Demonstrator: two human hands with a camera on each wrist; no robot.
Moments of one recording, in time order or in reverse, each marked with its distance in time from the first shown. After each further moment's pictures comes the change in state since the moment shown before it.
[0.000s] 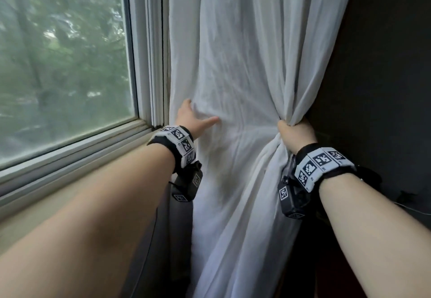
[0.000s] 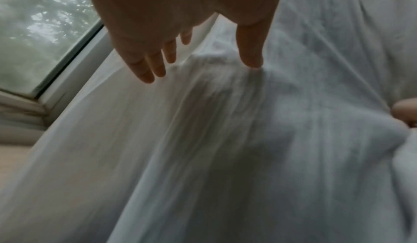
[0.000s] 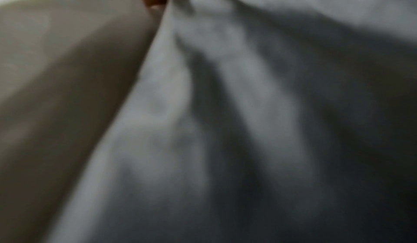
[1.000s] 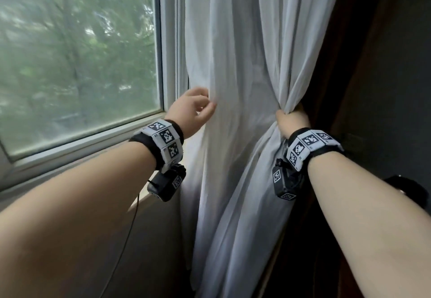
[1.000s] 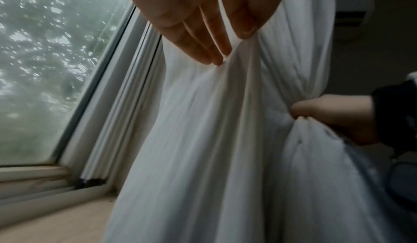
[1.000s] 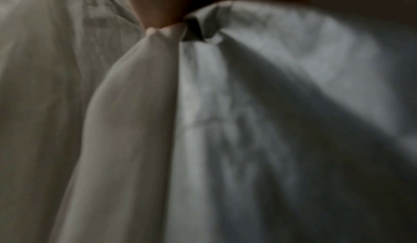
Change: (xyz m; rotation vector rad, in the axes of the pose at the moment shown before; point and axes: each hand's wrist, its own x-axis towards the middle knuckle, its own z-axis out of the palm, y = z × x) left_hand -0.023 -0.008 -0.056 0.326 0.072 0.551; right_hand 0.018 -0.033 0.053 -0.033 -0.066 -0.022
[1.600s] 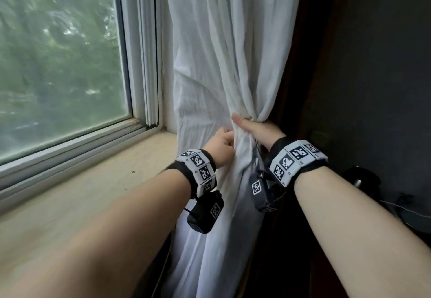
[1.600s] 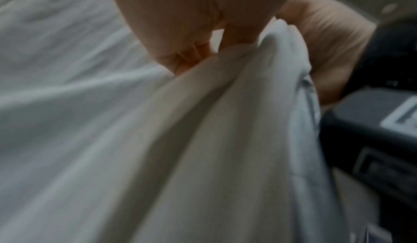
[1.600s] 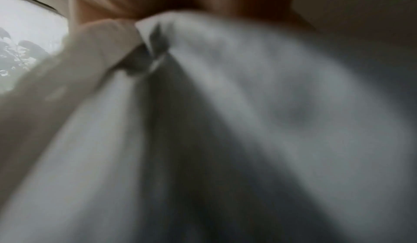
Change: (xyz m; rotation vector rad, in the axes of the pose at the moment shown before) left_hand -0.009 0.071 0.106 -0.424 -0.383 -0.160; right_hand -0.035 0.009 -0.019 0.514 -0.286 0.045
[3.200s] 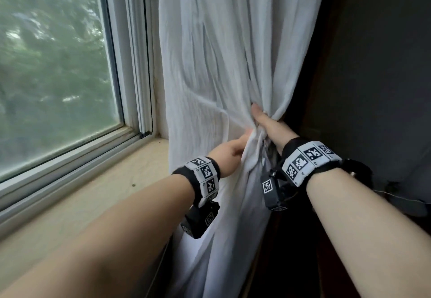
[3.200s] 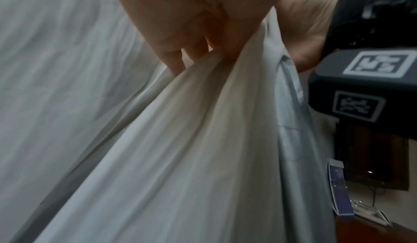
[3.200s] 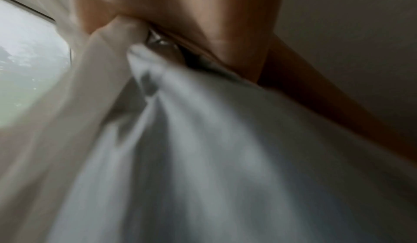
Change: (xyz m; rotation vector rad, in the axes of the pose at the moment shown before) left_hand 0.010 -0.029 -0.010 0.077 -0.205 0.131; right_hand 0.003 -0.009 0.004 0.061 0.135 0.070
